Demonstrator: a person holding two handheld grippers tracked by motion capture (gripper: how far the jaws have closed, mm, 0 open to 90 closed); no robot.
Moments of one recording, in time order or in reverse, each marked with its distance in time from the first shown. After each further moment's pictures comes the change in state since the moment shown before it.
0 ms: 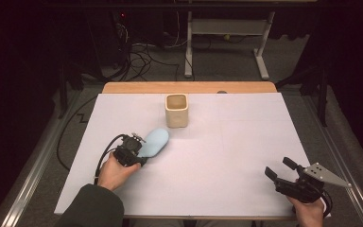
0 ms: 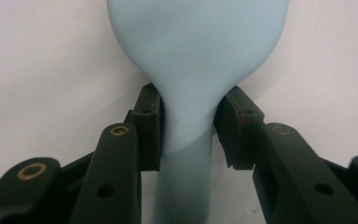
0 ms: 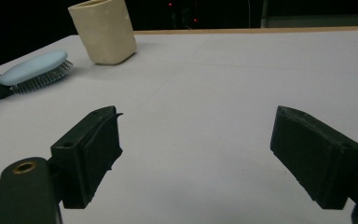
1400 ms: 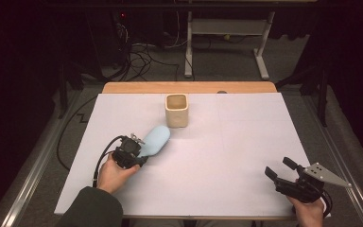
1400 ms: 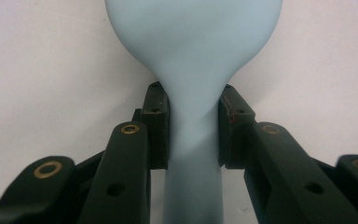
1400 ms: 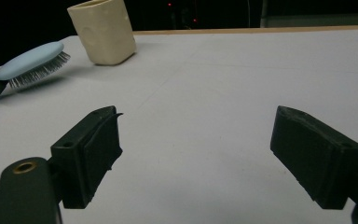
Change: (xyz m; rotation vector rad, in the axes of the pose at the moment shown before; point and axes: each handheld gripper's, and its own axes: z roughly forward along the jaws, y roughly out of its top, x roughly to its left) left arm -0.005 -0.009 -0.009 -0.104 -0.015 0.044; right arm 0.000 0.000 0.000 0.000 -0.001 0.004
